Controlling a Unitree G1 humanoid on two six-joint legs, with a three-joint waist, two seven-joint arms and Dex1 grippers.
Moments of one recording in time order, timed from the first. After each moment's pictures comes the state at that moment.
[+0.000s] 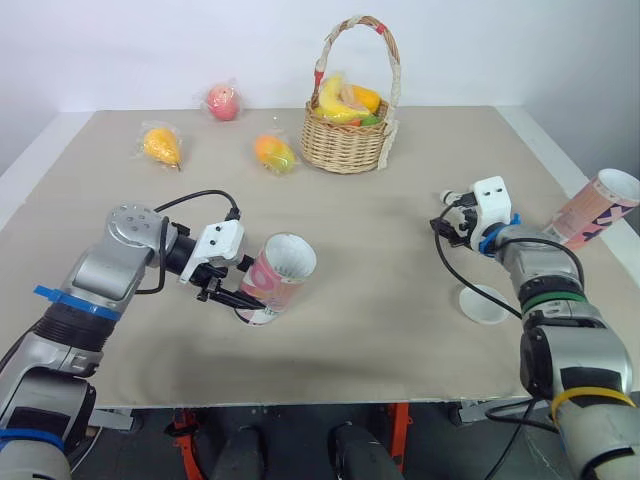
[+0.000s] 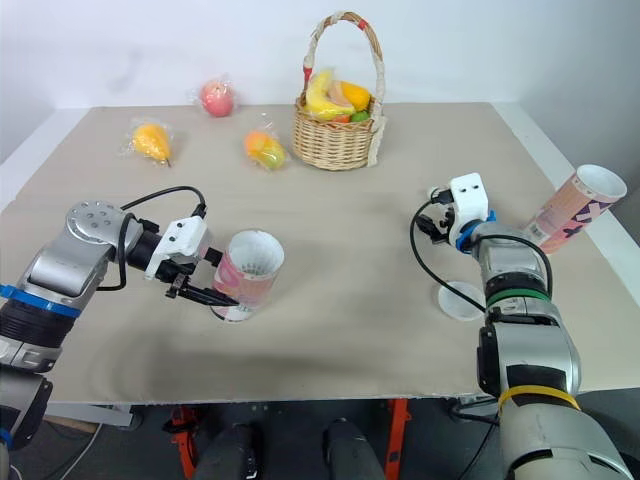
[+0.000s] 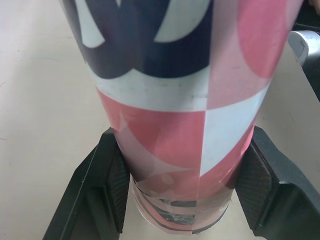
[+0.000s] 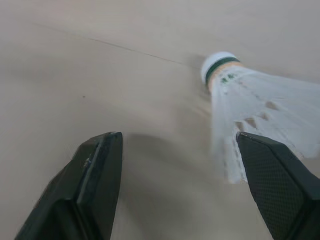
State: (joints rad) left arm -0.73 0.76 -0.26 0.13 -0.23 0.26 -1.54; right arm -1.05 -0.57 -0.08 1.20 0.01 0.10 0.51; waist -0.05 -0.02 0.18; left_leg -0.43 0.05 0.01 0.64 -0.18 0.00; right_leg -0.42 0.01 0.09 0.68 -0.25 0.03
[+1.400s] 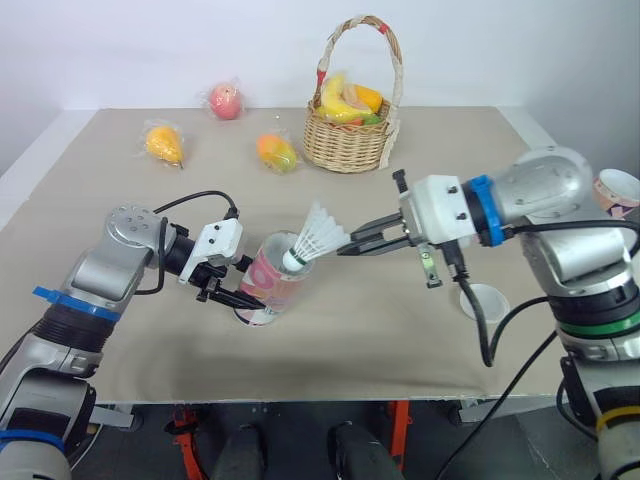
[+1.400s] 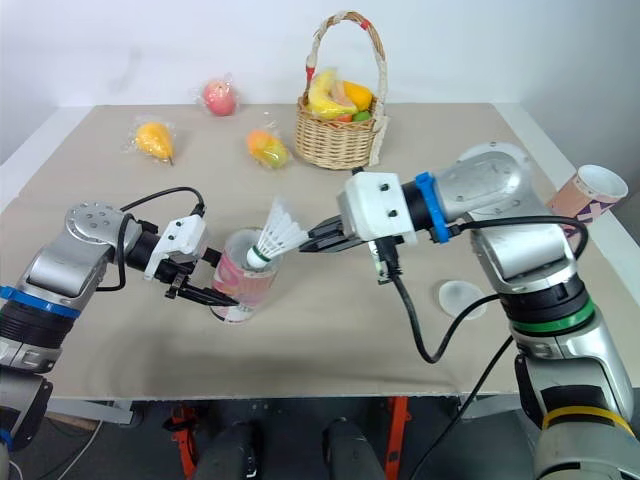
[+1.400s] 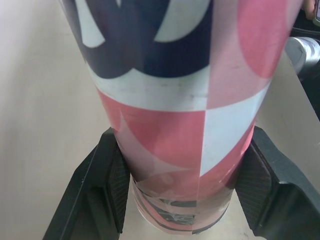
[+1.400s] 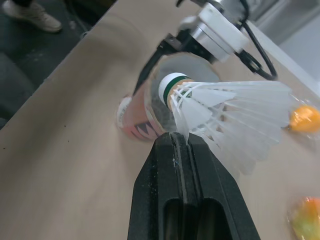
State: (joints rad) left arm -0.72 0.76 -0.25 0.14 -0.23 0.28 -1.54; right arm -0.95 -0.75 0.27 -0.18 0.31 0.21 1.42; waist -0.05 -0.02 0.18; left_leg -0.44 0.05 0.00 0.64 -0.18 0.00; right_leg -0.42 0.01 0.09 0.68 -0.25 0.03
